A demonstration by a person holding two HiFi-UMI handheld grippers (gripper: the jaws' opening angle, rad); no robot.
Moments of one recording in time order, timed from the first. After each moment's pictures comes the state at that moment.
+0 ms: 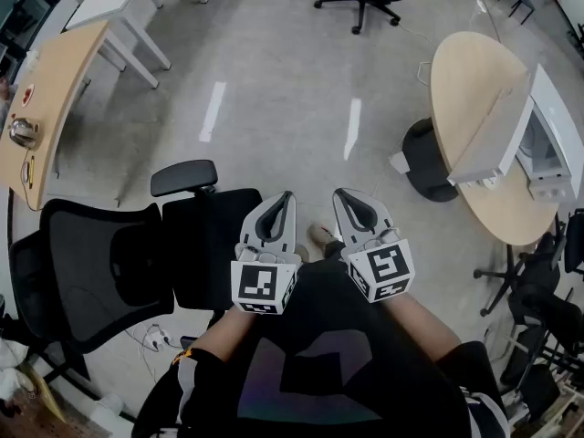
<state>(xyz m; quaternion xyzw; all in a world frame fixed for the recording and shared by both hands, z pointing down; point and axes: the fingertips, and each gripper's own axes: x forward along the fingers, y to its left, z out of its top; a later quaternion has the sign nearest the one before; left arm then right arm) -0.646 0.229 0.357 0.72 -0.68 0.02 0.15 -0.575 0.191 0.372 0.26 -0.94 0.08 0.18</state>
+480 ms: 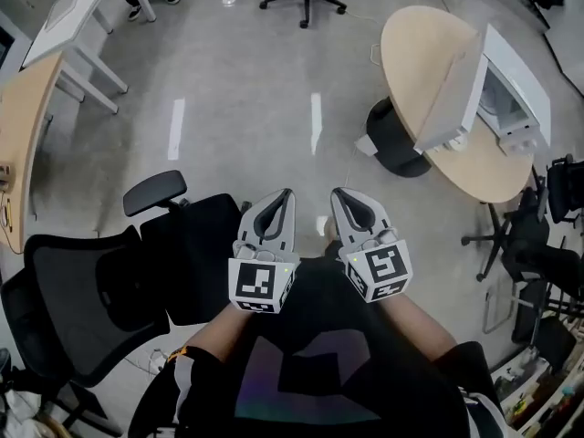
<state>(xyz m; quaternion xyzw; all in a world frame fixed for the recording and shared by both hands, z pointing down) -0.594 0.233 0.354 0.78 -0.61 0.01 0.14 -0.520 0.207 0.369 0.34 -0.92 0.08 0.17</state>
